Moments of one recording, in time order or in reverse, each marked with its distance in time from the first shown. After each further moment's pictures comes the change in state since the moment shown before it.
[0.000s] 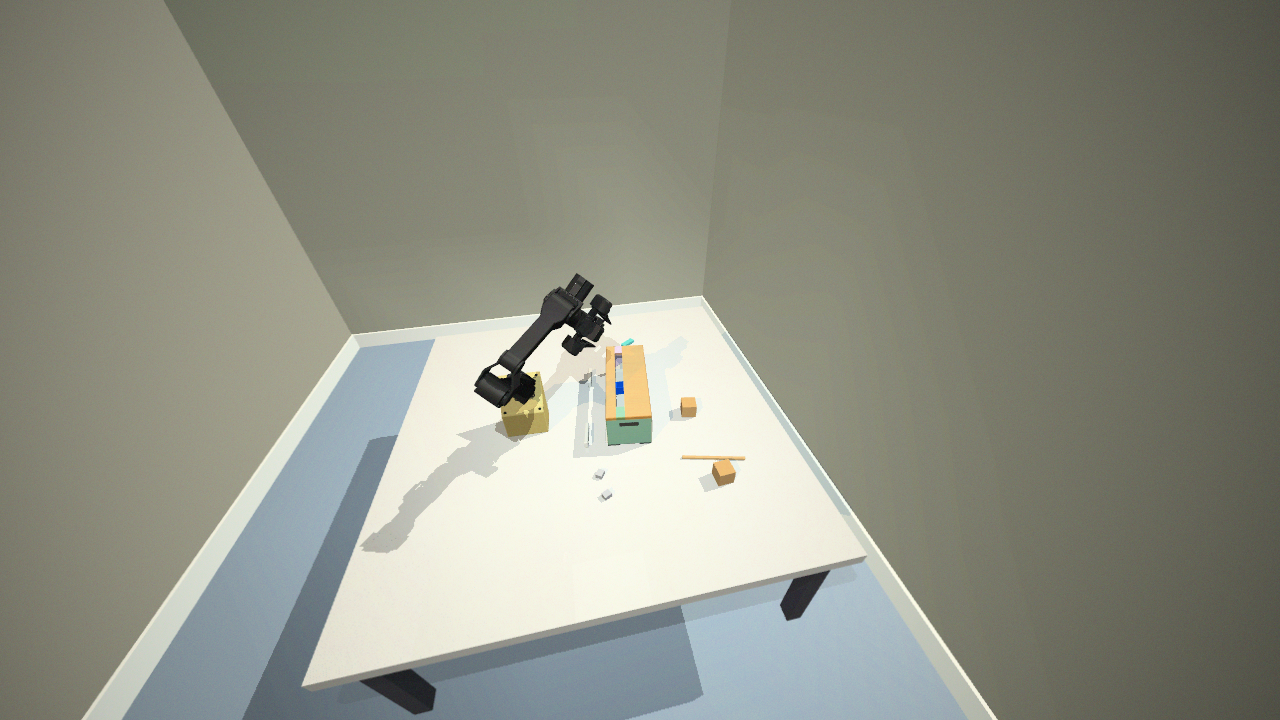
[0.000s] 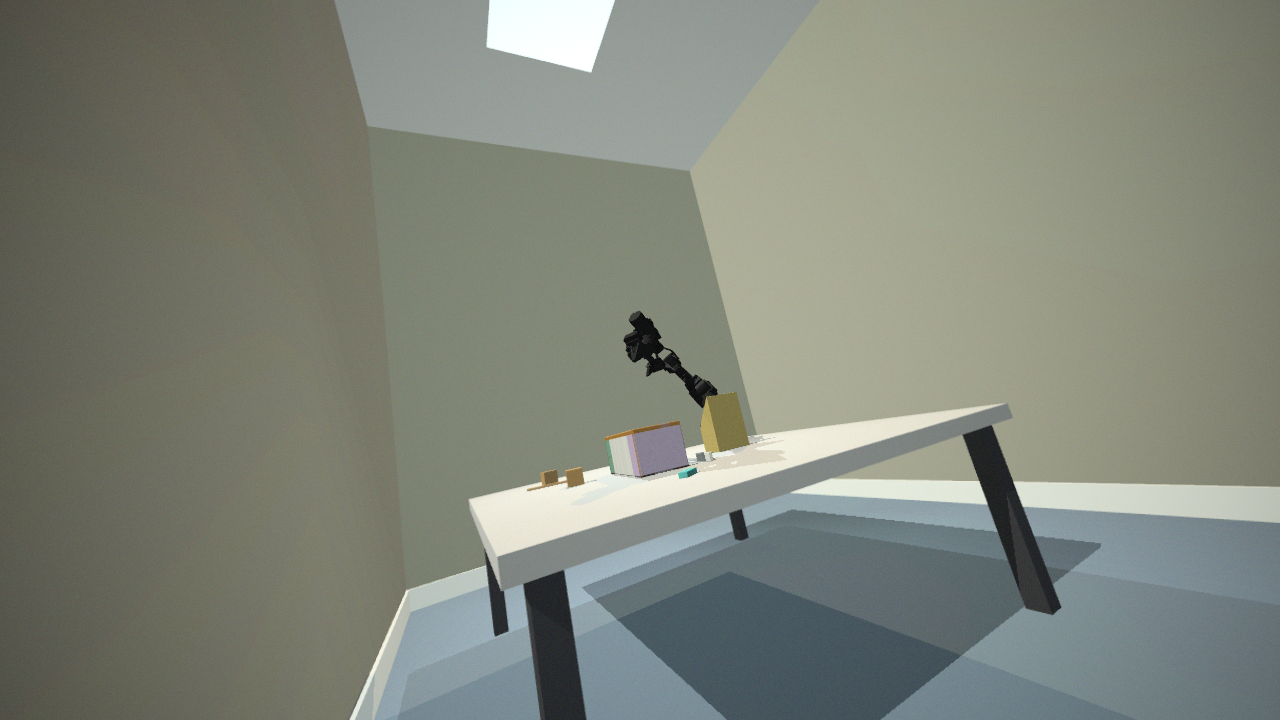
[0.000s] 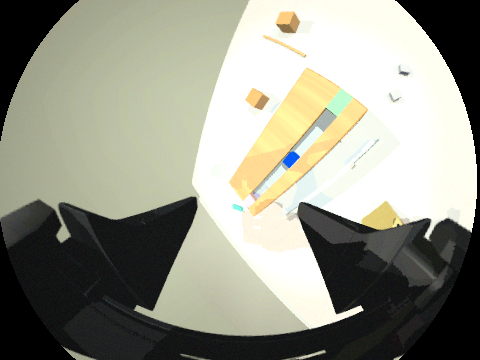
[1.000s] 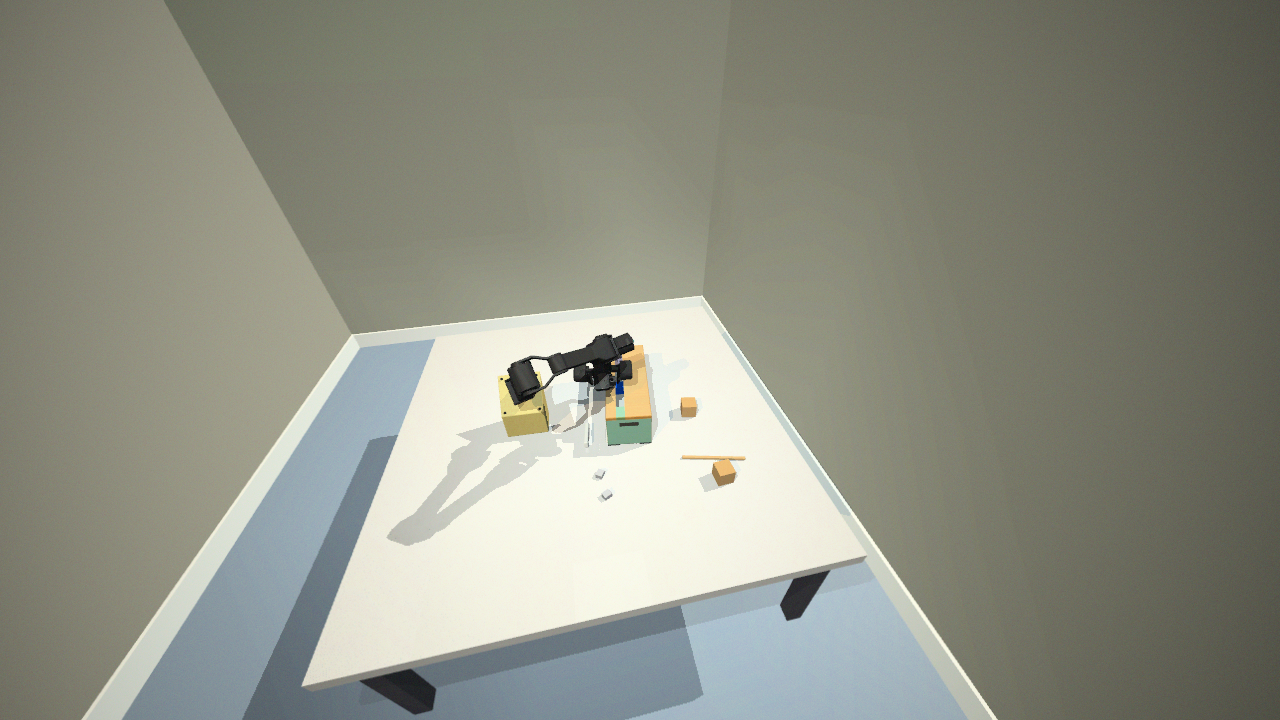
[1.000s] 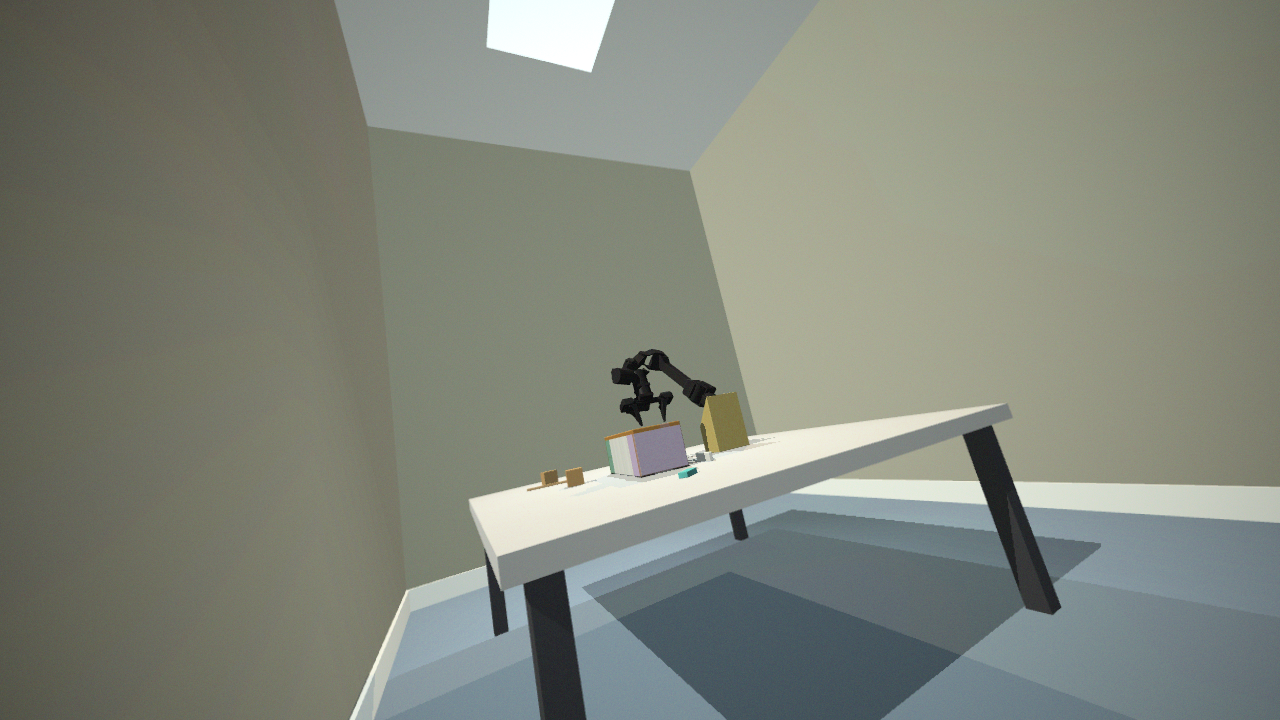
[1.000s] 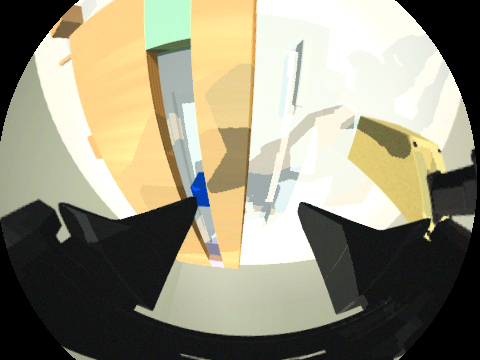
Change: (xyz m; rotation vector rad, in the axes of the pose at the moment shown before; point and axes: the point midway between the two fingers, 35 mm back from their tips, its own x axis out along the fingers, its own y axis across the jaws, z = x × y) arm 0.148 -0.117 0.016 0.715 0.040 -0.550
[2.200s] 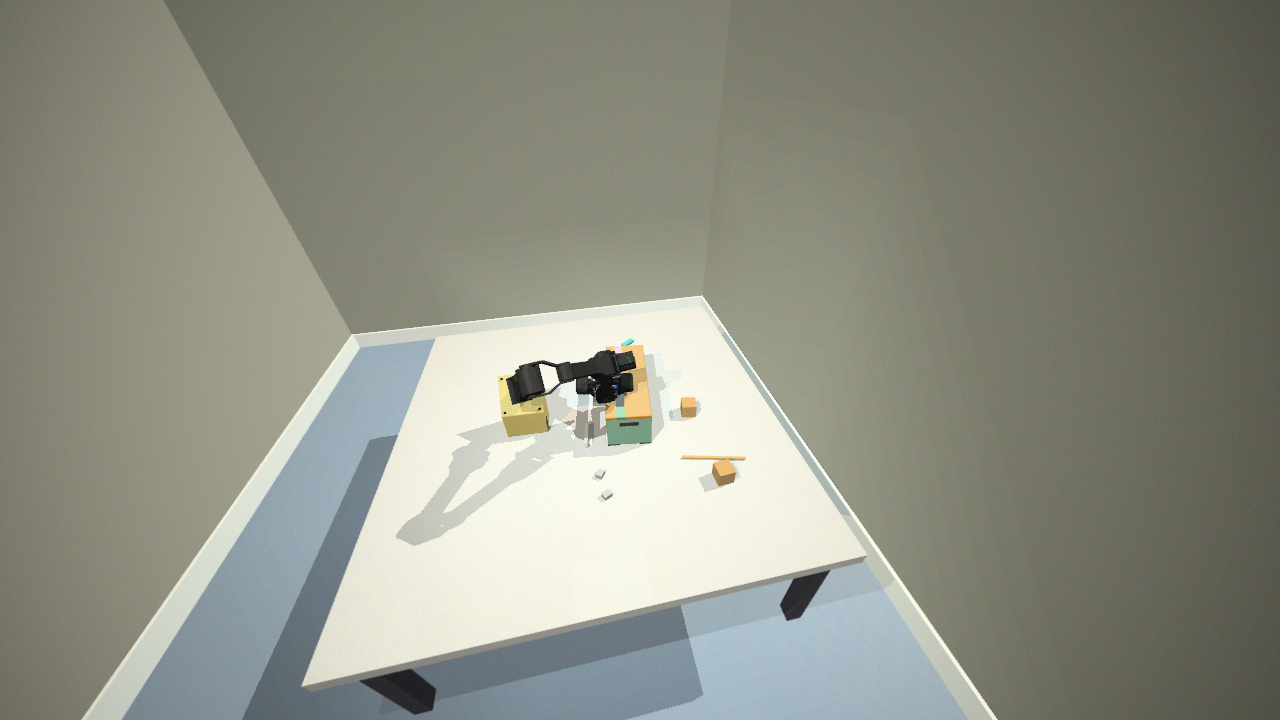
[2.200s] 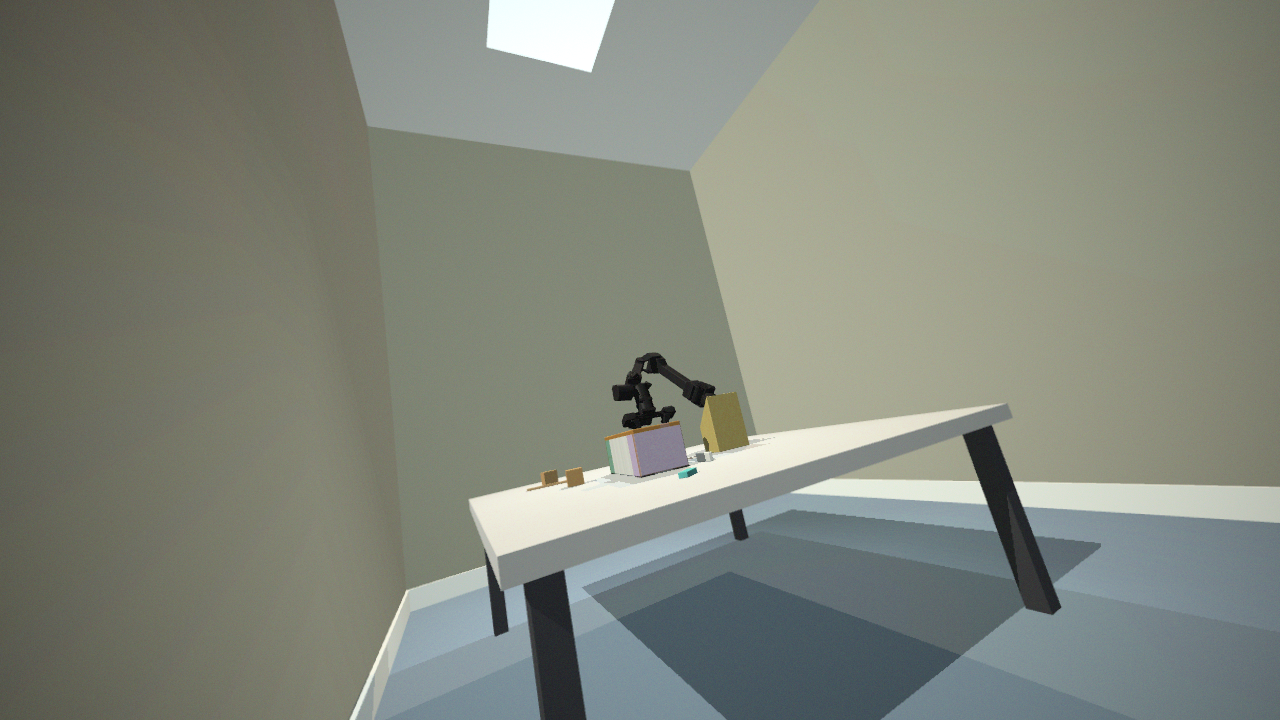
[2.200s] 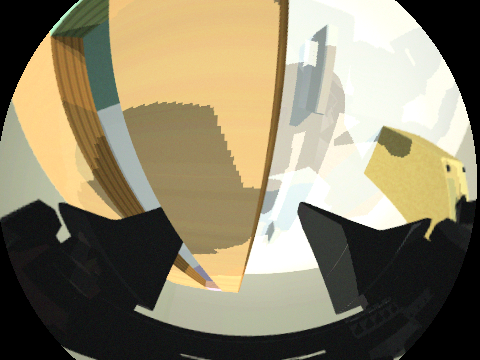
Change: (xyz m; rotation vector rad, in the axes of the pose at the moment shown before) arm 0.048 0.002 0.020 -0.001 0.000 0.000
